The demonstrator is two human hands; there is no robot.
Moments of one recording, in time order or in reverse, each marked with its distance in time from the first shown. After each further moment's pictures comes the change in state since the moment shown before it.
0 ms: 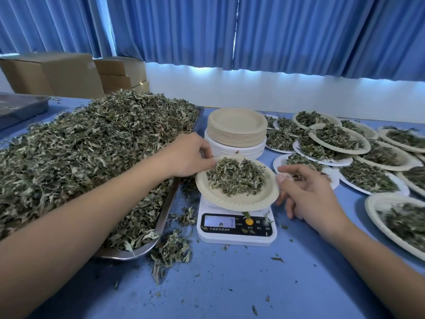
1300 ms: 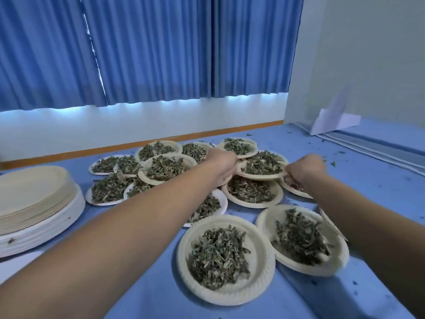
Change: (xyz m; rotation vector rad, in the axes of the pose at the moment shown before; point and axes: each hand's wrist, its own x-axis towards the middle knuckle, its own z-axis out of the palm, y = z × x) left_hand 0.221 0.398 0.220 -1.026 -0.283 -0.214; right_hand 0.034 0.056 -0.392 -0.377 0.881 0.550
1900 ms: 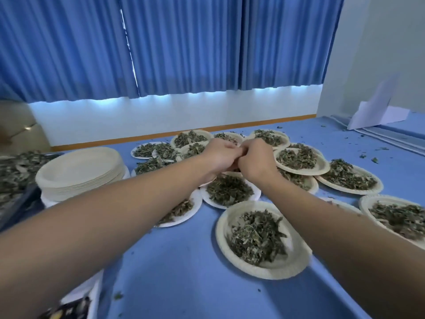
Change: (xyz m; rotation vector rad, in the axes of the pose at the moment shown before) left_hand -0.040 -0.015 -0.089 0.160 -0.016 0.197; right_hand -0.122 -0.080 0.107 -0.083 -0.239 -0.588
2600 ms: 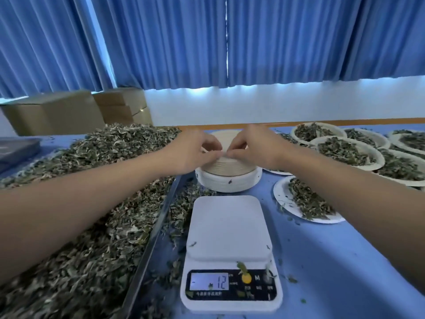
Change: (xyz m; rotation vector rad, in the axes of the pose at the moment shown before) left_hand -0.157 -0.047 -0.337 0.970 0.180 0.274; right_hand -0.030 -0.218 0.169 -0.103 -0.541 -0.769
